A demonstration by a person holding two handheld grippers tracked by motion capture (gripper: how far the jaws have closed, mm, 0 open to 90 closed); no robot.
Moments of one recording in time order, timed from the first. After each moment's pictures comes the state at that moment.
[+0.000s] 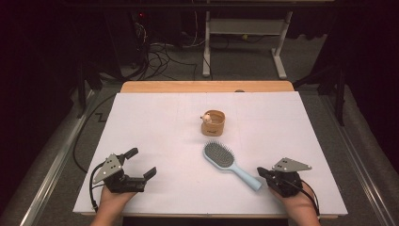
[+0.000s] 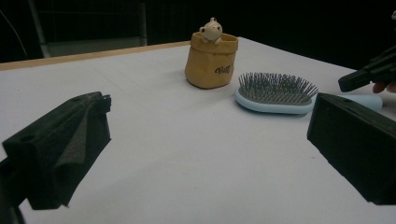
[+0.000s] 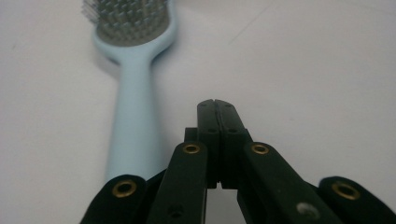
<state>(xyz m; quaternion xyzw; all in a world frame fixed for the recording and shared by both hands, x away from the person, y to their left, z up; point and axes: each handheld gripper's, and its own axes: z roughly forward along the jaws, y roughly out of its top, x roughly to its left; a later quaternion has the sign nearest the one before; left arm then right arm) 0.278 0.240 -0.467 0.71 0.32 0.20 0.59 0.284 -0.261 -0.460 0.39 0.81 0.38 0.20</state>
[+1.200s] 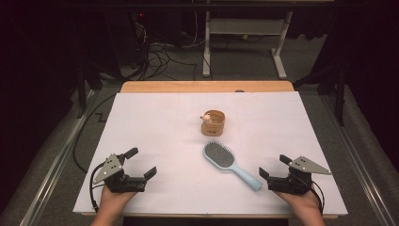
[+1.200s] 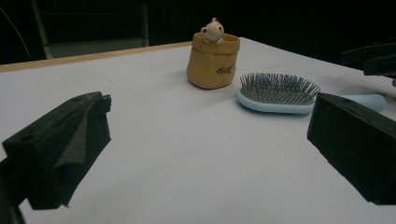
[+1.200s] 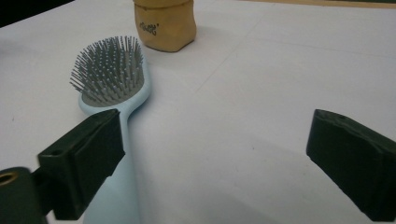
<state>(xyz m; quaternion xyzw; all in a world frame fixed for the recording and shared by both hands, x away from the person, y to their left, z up) 0.278 0.239 -0.467 0.71 0.32 0.20 0.59 0.283 -0.283 -0.459 0.43 0.73 0.47 0.23</state>
